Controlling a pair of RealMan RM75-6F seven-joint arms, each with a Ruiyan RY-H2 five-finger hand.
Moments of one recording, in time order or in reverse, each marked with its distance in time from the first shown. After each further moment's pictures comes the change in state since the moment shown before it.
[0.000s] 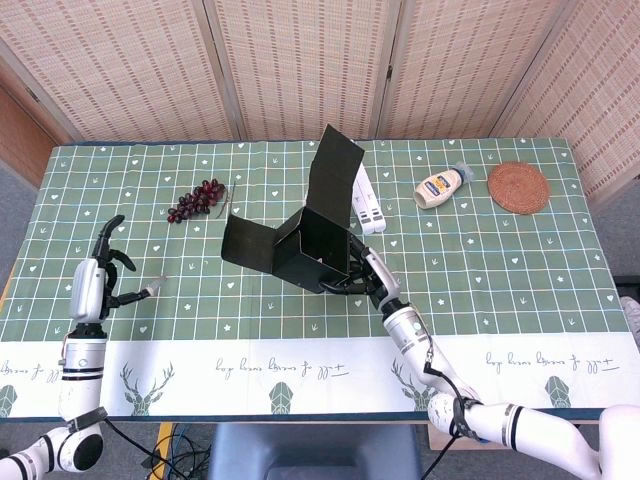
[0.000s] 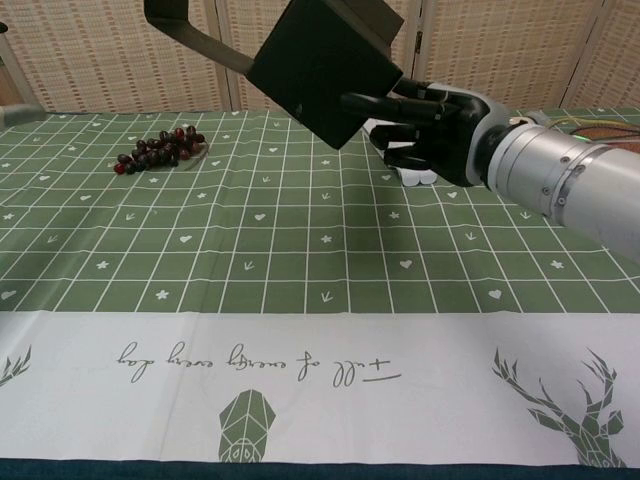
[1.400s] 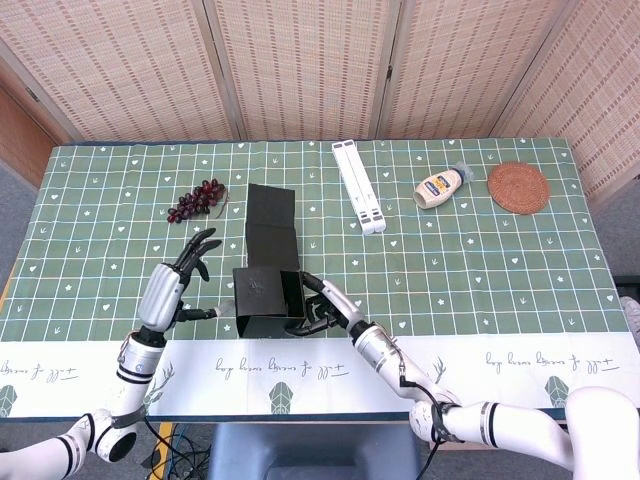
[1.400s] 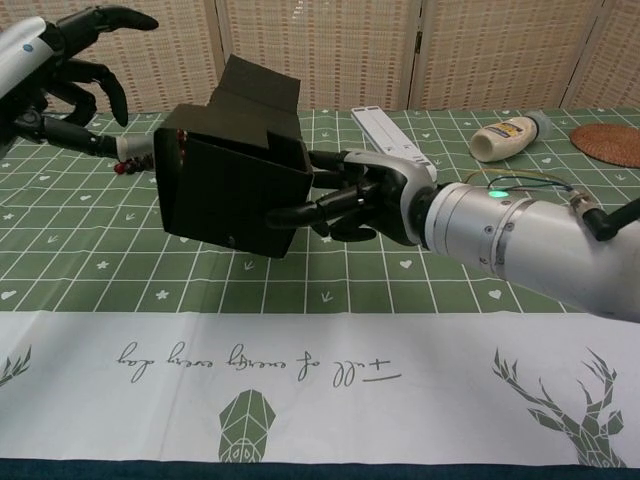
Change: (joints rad) left arm -0.121 -0.162 0.080 0.170 0.293 0.058 -0.006; right arm 0.123 -0.052 -0.115 0.036 0.056 -0.090 -0.281
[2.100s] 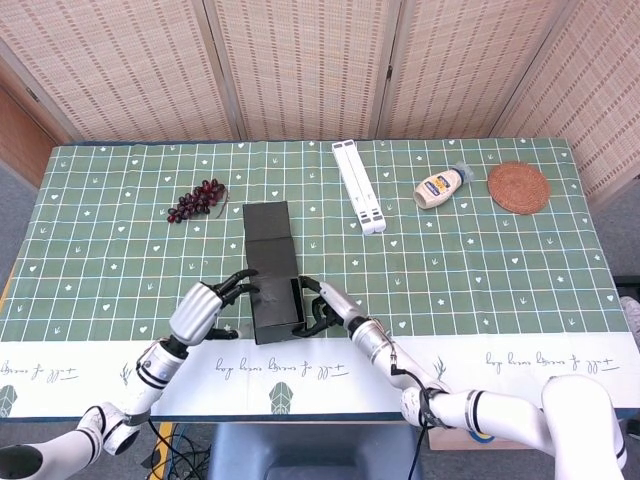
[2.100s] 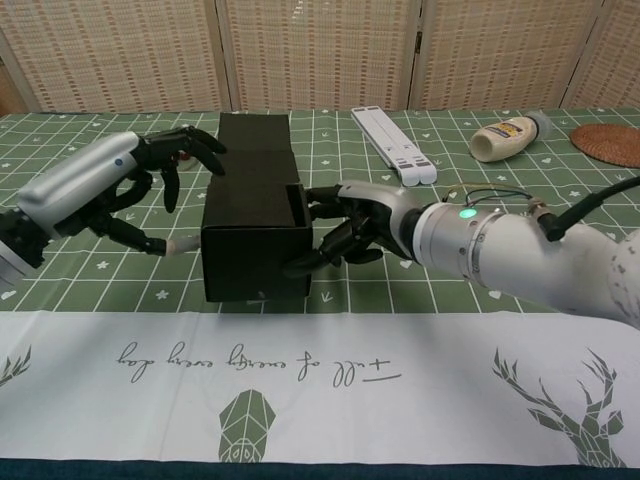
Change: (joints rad) left arm -0.055 -0.171 0.143 0.393 0.121 -0.009 -0.036; right arm 0.094 -0.043 -0.041 0.141 0.131 -0.053 -0.244
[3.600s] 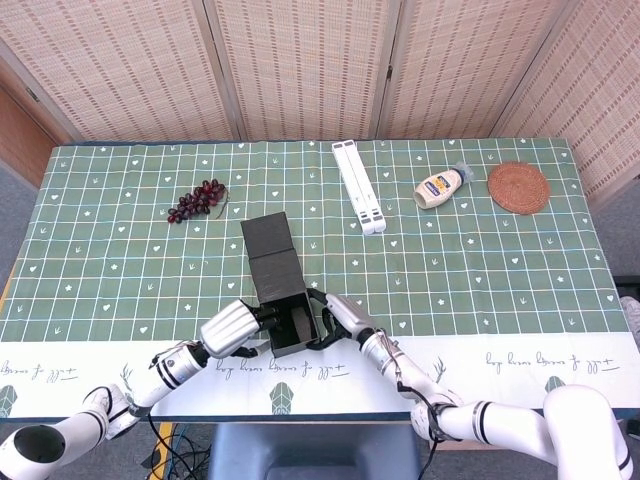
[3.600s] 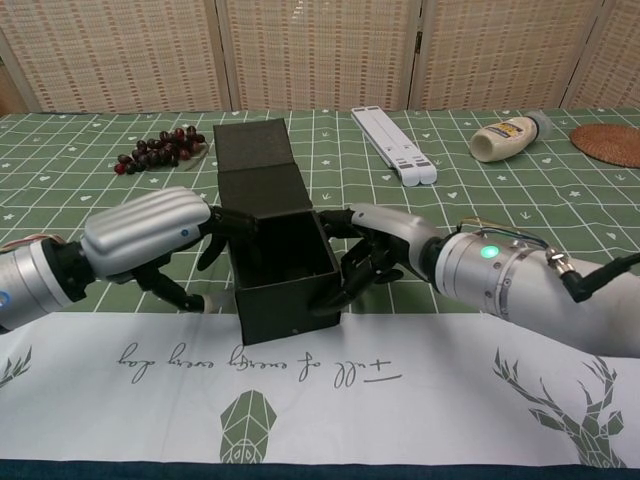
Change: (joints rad) left arm -0.125 -0.019 0.167 0.101 0.101 -0.072 0.025; right arm -0.064 -0.032 -0.078 0.041 -0.204 0.048 -0.002
